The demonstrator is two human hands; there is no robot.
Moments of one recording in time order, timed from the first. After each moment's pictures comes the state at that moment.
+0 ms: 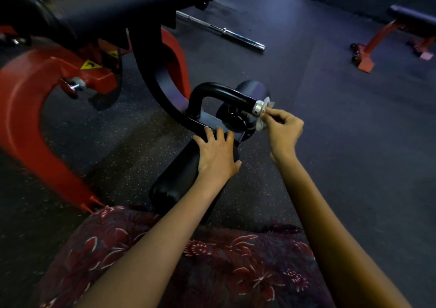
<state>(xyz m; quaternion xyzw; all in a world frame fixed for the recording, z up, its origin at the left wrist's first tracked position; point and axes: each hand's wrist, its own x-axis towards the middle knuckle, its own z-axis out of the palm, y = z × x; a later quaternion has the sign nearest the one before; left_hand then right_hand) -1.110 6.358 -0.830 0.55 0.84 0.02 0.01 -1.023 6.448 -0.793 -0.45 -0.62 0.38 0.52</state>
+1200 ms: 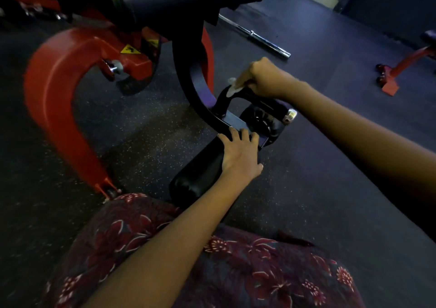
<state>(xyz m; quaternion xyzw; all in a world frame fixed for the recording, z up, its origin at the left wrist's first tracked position) -1.118 6.359 -0.828 0.55 0.83 0.05 0.04 -1.145 6.496 -0.709 -0.08 -0.99 -0.09 -0.01</state>
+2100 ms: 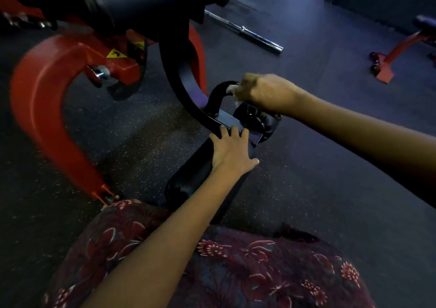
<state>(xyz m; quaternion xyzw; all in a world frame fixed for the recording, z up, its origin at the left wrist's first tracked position) -1.128 6.359 -0.826 0.55 0.83 0.07 0.07 -1.102 6.498 -0.727 0.07 -0.96 -0.25 0.01</state>
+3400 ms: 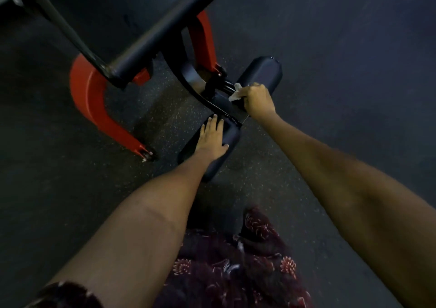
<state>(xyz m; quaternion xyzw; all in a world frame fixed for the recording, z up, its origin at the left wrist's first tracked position) -1.123 6.330 -0.770 0.48 0.84 0.04 0.26 -1.064 6.479 -0.706 -0.34 -0.93 0.14 0.02</state>
